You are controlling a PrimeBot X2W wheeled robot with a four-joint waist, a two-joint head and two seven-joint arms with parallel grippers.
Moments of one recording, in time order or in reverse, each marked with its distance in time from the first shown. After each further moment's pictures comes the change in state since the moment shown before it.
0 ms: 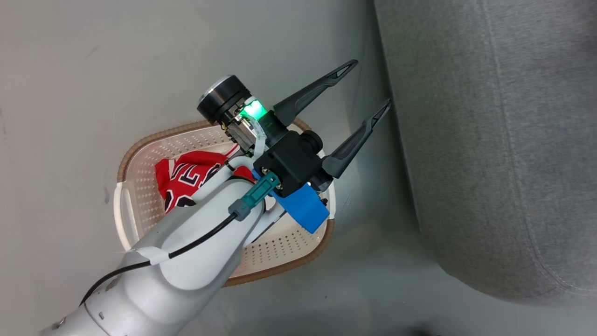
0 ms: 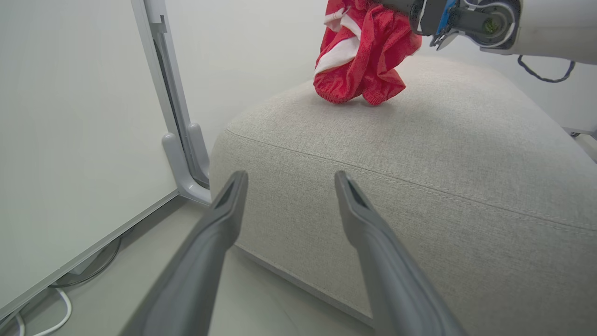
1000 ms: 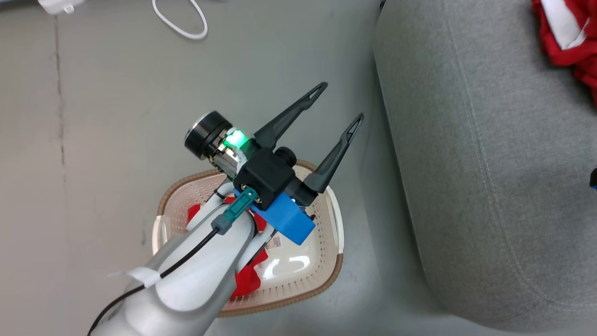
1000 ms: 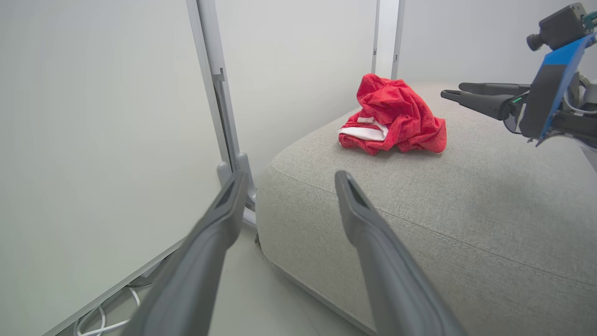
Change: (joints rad) left arm 0.125 -0.024 0.081 0.012 -0.029 0.030 -0.012; right arm 0.327 0.083 -0.034 0.035 0.003 0.000 0.000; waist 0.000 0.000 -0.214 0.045
